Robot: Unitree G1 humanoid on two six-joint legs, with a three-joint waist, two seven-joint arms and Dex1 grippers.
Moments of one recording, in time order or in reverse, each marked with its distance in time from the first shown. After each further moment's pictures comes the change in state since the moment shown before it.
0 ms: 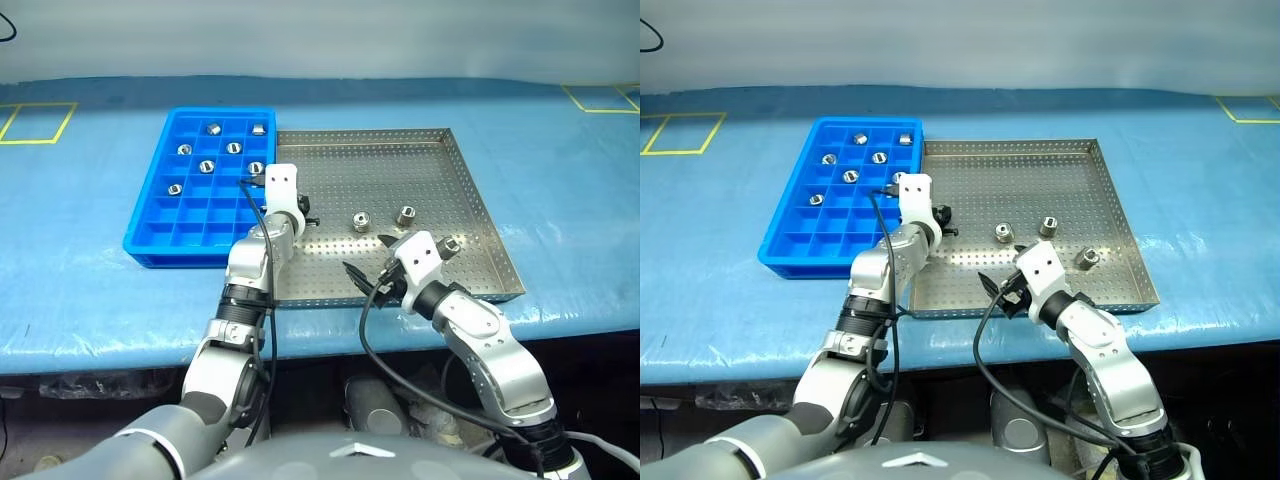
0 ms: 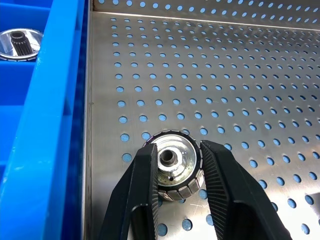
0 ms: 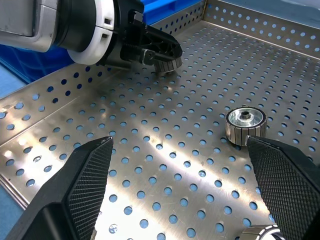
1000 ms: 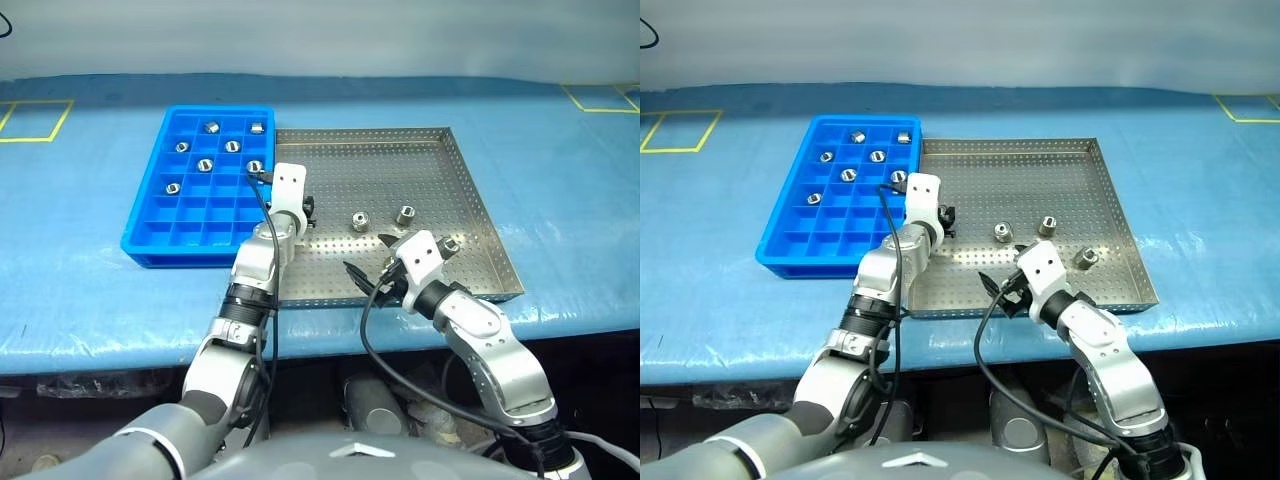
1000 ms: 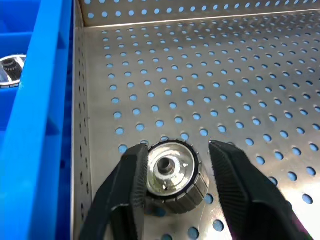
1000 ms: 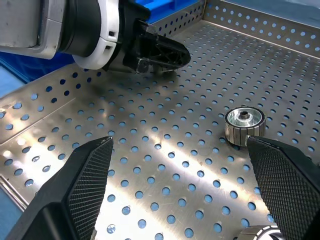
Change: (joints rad) left arm 0.008 0.001 -0.061 -0.001 0.129 -0.016 -0.036; right arm -0.006 0.000 -0.001 -0.001 0.004 0.000 0.007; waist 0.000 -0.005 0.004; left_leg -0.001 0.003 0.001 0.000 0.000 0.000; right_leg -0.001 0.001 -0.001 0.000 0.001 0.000
